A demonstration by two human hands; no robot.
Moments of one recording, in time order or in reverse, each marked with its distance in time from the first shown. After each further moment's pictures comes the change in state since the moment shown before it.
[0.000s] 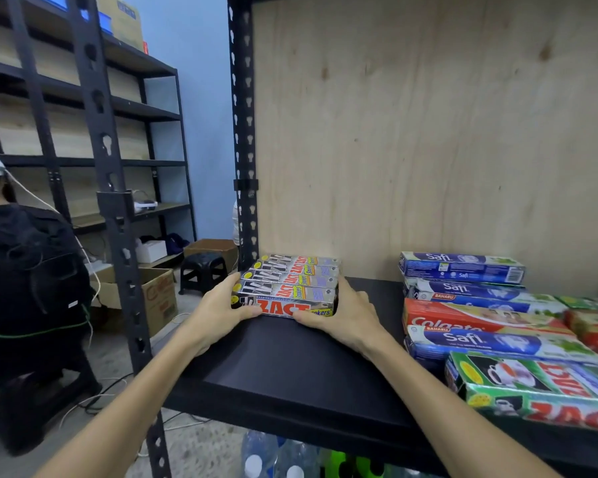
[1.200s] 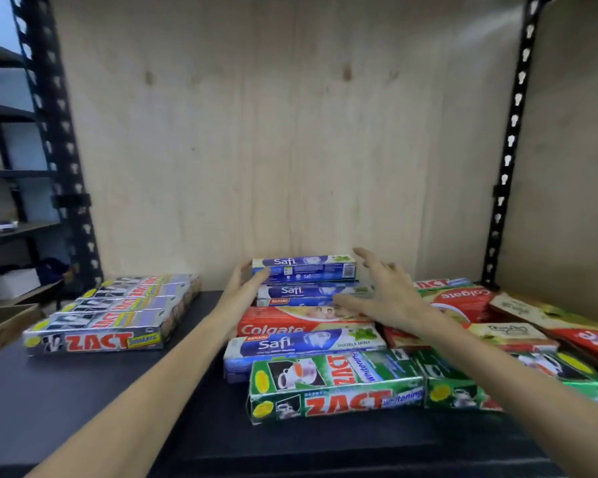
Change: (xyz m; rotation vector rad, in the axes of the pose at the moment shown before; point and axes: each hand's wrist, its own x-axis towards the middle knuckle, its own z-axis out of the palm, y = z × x) left_hand 0.036 0.186 0.223 -0.758 -0.189 -0.050; right_hand -0.054 0.151 -0.250 -0.403 0.199 0.089
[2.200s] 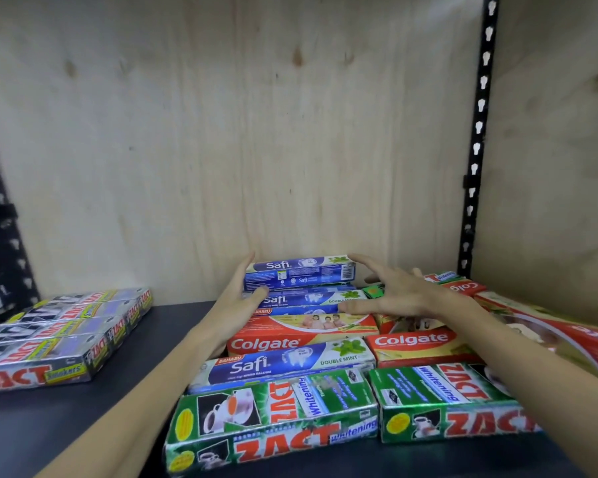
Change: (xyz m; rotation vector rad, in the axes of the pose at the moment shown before) left_hand 0.012 -0.011 0.055 0.284 -0.265 0.050; right_hand 0.029 0.092 -0.038 -0.063 -0.314 0.039
